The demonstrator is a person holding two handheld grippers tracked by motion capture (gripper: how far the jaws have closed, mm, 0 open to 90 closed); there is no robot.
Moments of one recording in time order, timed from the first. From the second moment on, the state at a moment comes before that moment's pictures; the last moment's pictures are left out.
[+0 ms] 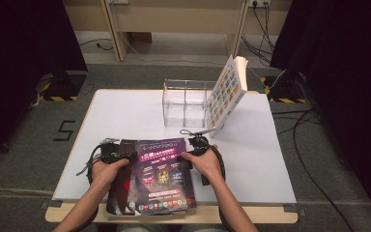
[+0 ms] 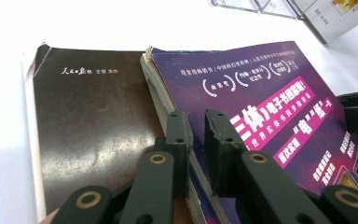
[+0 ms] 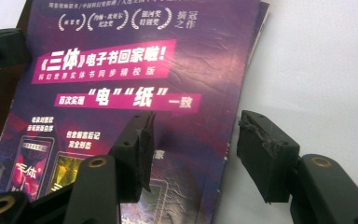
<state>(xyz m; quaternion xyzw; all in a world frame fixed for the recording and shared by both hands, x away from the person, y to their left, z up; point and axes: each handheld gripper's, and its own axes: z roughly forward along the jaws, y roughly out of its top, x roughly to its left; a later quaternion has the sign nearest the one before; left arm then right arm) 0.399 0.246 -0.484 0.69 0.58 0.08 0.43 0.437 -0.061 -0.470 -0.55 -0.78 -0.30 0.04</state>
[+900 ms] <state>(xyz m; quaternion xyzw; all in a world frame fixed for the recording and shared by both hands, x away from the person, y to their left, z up) 0.403 0.240 -0.481 0.70 0.58 0.09 0.41 0.440 -0.062 -0.472 -0.56 -0.77 -0.30 0.05</state>
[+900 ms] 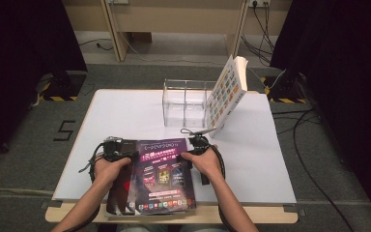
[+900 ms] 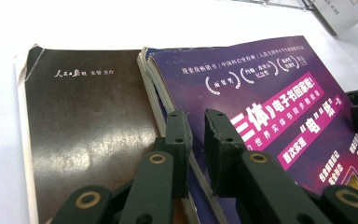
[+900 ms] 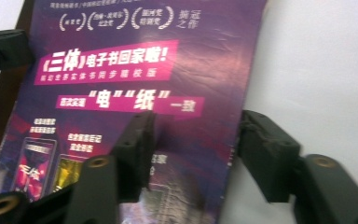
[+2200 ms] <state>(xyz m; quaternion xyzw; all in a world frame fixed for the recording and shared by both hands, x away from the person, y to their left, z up) 0.404 0.232 -0.479 0.70 0.58 0.10 0.39 0.442 -0.067 -0.472 -0.58 -0.75 -0.30 0.07</state>
